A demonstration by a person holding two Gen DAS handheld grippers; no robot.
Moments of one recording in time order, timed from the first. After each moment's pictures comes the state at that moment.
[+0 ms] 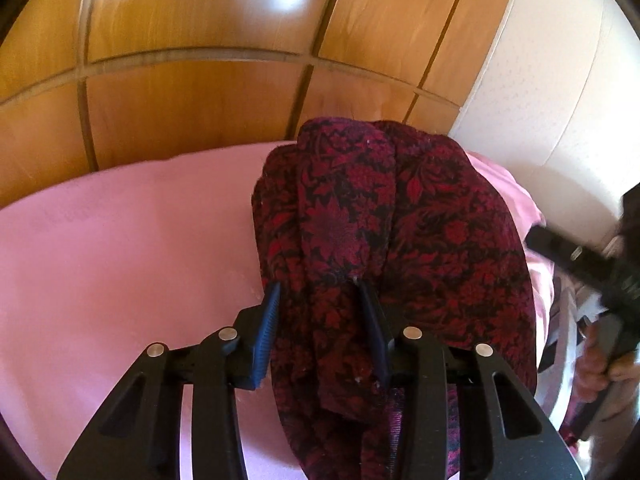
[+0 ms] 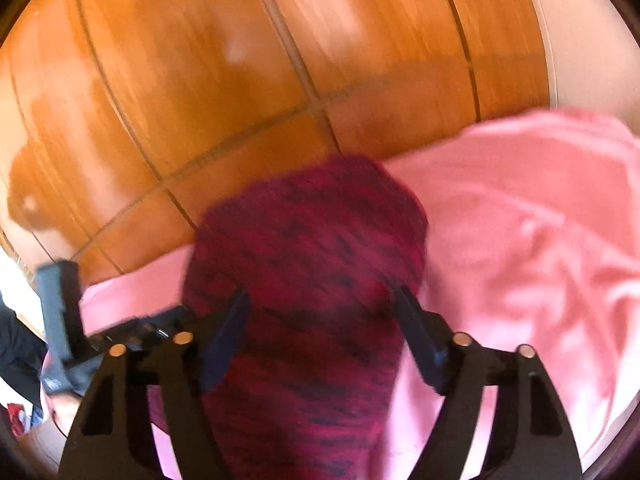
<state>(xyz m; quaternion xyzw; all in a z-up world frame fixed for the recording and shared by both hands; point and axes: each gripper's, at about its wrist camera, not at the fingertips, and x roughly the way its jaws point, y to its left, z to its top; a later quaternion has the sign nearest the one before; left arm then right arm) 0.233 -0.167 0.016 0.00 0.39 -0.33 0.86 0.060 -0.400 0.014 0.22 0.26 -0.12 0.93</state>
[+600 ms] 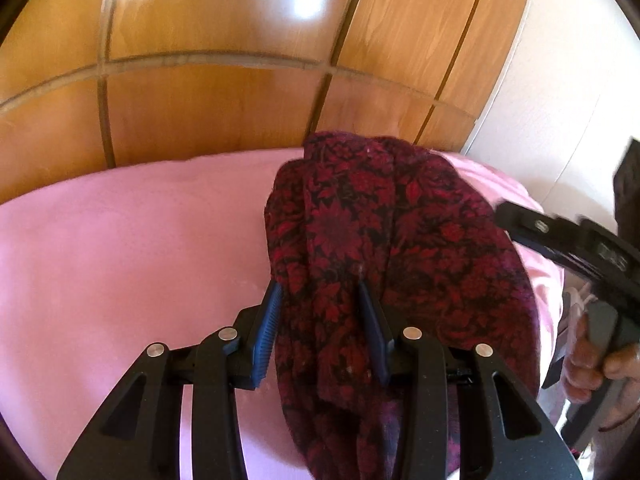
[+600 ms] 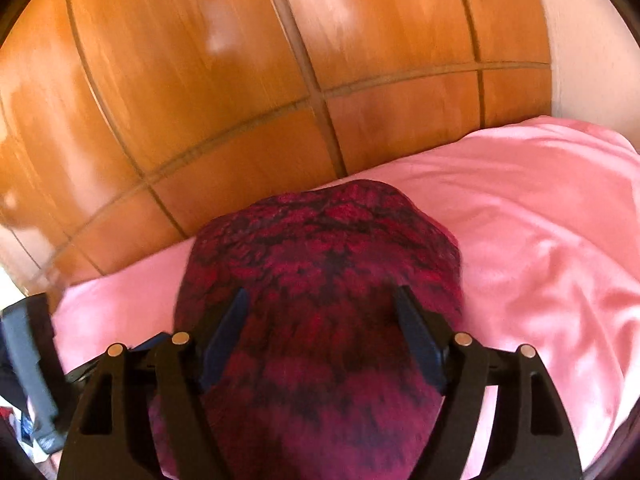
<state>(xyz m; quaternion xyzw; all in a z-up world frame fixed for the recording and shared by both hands) 0.218 -0.156 0.022 -0.02 0.37 -0.31 0.87 0.091 -0.387 0.011 0.22 0.29 -0.14 0.92</state>
